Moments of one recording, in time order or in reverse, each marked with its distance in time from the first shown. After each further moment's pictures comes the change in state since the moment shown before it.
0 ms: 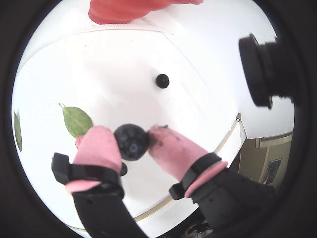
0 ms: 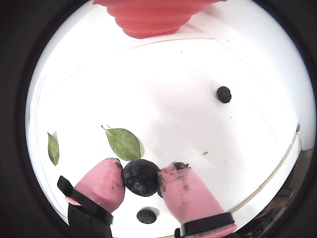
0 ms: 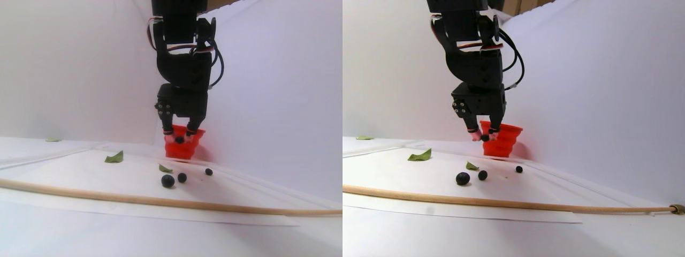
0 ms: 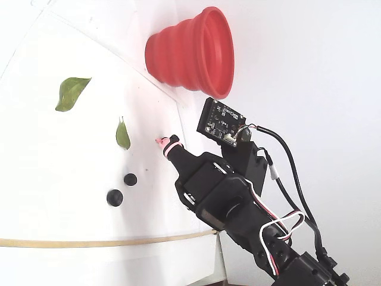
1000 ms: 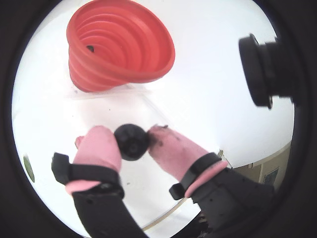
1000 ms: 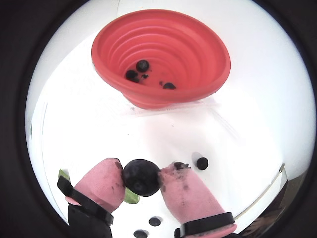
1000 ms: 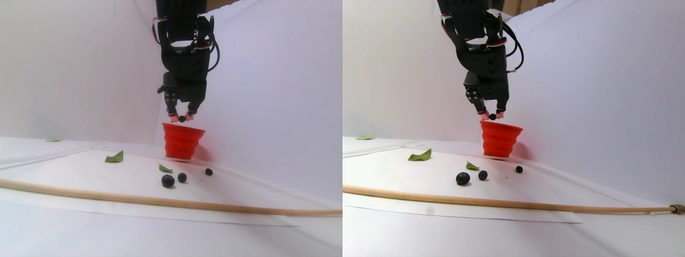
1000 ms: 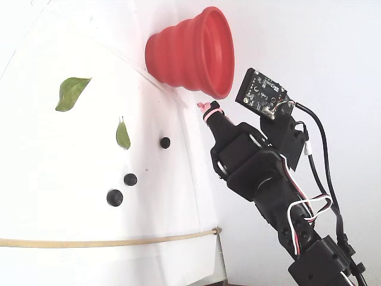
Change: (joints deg) arm 0.4 -0.1 -10.0 -2.8 -6.4
